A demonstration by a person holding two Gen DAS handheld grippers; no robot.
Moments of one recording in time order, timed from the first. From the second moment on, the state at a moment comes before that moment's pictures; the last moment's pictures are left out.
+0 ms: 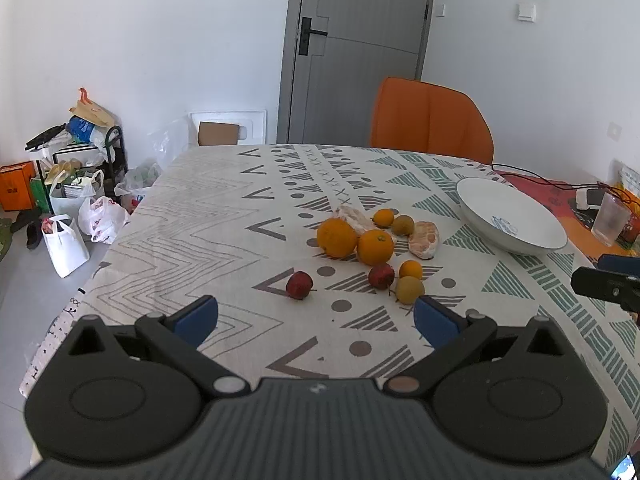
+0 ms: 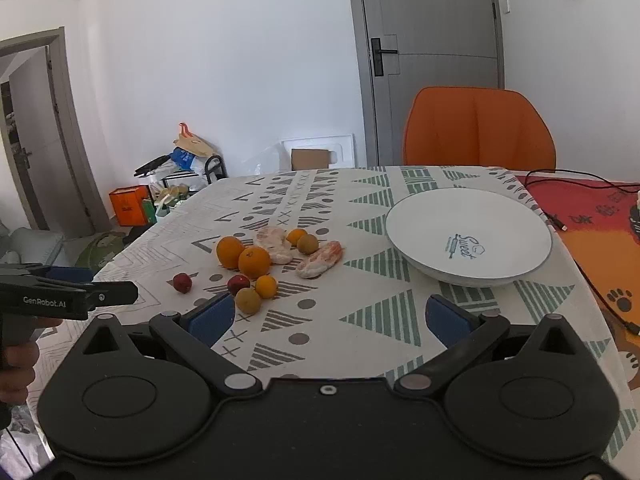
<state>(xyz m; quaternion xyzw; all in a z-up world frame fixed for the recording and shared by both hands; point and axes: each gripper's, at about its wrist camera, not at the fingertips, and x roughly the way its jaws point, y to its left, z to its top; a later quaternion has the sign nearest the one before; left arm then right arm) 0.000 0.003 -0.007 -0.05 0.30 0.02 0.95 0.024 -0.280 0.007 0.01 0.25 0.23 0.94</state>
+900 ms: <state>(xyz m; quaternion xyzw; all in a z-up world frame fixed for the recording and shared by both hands) 0.000 0.002 -0.007 -0.05 0.29 0.01 0.95 0.025 -0.280 0.002 0.02 0.26 0.24 0.94</state>
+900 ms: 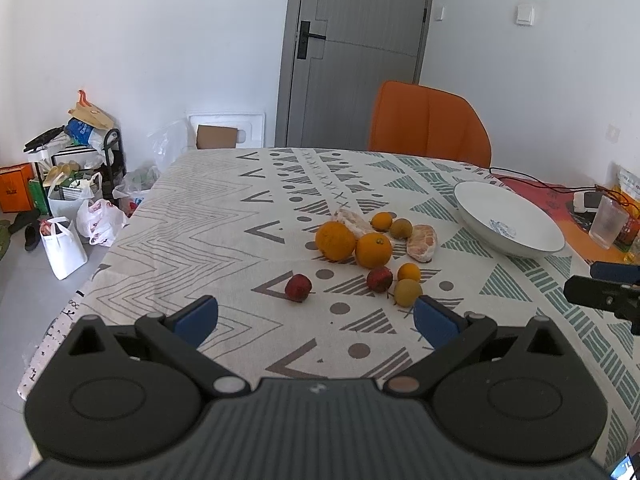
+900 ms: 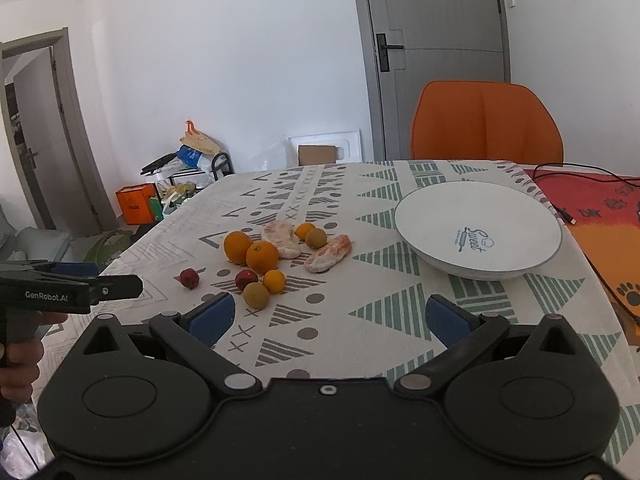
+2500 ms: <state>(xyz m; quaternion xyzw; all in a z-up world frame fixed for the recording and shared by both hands) 0.022 0.017 -0.025 -0.06 0.31 0.02 0.95 0.046 -0.265 -0.014 0.01 0.27 0.24 0.93</state>
